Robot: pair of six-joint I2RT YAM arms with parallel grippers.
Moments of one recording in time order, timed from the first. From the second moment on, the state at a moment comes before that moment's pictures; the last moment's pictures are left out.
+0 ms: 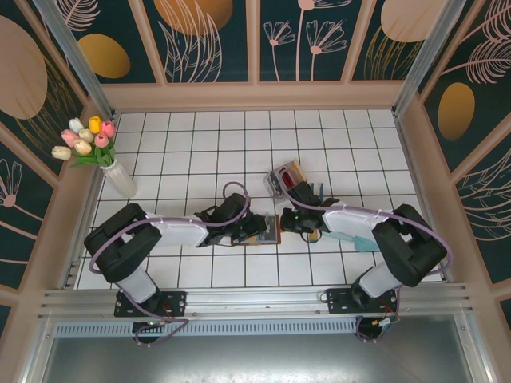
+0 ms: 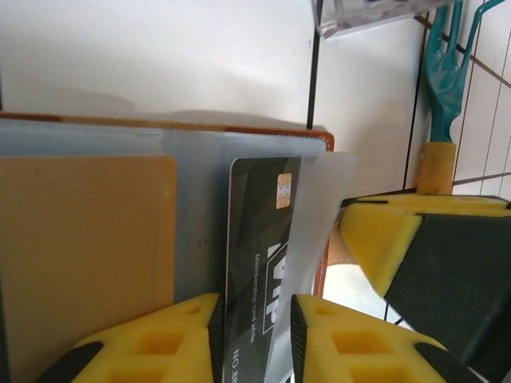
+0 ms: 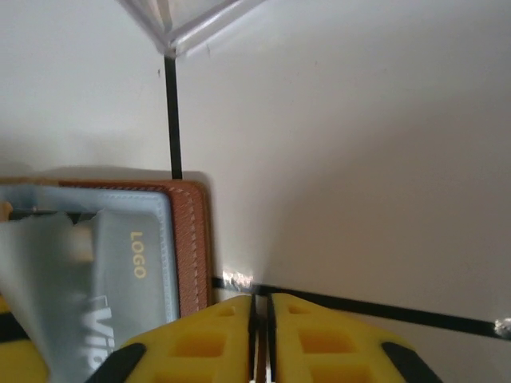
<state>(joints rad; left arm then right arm) -0.88 1.64 0.68 0.17 0.20 -1.14 0.68 1.50 0.68 -0.28 -0.14 0.72</state>
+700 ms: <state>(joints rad) -0.75 1.57 0.84 -0.01 0.12 -1.02 0.53 1.66 1.23 -0.55 0.09 0.27</state>
